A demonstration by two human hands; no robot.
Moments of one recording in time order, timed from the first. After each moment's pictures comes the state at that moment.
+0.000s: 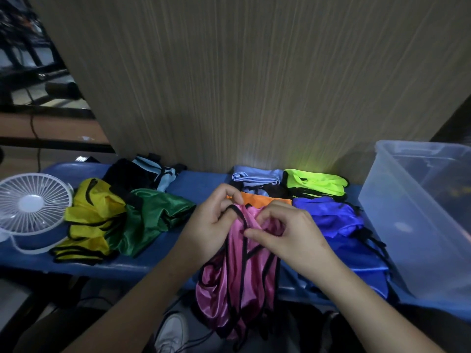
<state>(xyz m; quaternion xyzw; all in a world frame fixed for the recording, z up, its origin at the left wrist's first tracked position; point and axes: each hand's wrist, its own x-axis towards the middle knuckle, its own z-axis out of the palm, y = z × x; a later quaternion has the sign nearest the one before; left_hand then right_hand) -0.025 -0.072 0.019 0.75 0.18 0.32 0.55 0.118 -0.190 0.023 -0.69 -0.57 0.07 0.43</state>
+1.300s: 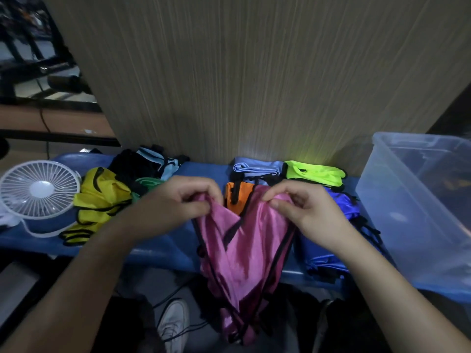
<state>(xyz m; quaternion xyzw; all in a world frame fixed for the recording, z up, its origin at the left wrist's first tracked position) -0.088 -0.055 0.082 0.87 0.11 0.18 0.46 0.137 -0.205 0.044 -0.62 -0.58 0.20 0.50</state>
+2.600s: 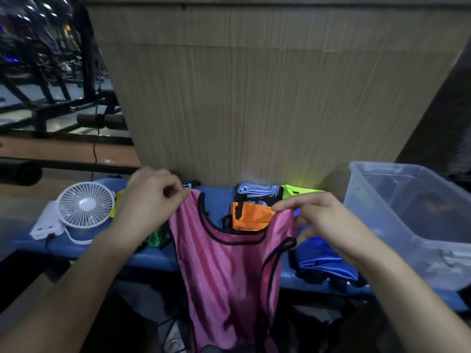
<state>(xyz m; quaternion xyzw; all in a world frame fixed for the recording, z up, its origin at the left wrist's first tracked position) -0.150 -0.070 0.120 0.87 0.35 0.33 0.06 0.092 -0.276 0.128 -0.67 -0.45 0.32 0.50</state>
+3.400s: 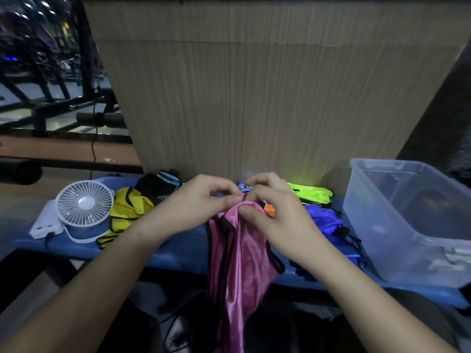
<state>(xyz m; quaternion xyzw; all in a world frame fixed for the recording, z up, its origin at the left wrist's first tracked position) -0.099 -0.108 0.135 0.87 0.15 0.21 0.41 0.048 -0.241 0.113 -0.65 -0.62 0.03 0.43</state>
